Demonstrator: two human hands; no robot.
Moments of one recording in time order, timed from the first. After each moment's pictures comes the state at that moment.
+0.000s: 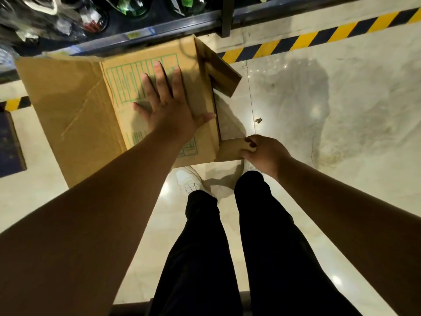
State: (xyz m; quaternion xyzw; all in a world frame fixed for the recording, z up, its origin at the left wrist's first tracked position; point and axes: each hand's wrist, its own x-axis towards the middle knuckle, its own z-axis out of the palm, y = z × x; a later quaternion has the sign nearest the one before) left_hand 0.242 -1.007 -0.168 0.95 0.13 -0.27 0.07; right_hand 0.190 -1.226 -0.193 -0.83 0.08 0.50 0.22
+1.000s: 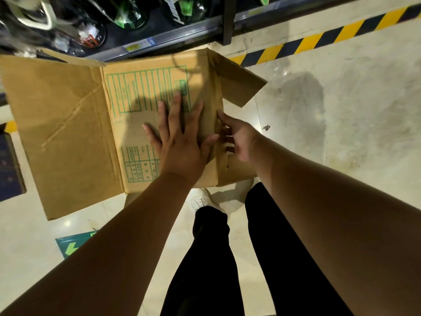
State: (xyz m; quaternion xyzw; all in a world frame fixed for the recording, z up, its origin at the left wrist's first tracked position) left_hand 0.187 -1.002 -0.197 0.98 0.06 -0.12 0.16; right_hand 0.236 -1.145 -0.248 -0.50 0.40 0.46 0.61
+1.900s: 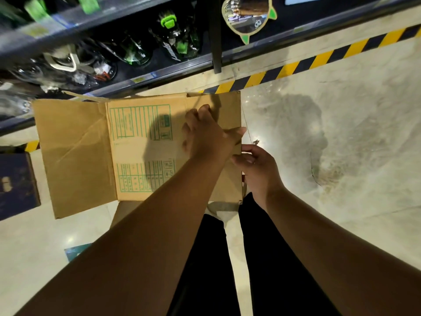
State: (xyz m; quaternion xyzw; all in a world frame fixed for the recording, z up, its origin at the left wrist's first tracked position) left_hand 0.258 -1.088 -0.116 0.90 0.23 -0.25 0.27; right_hand 0.186 -1.193 -0.143 -0.58 0.38 0.26 0.67
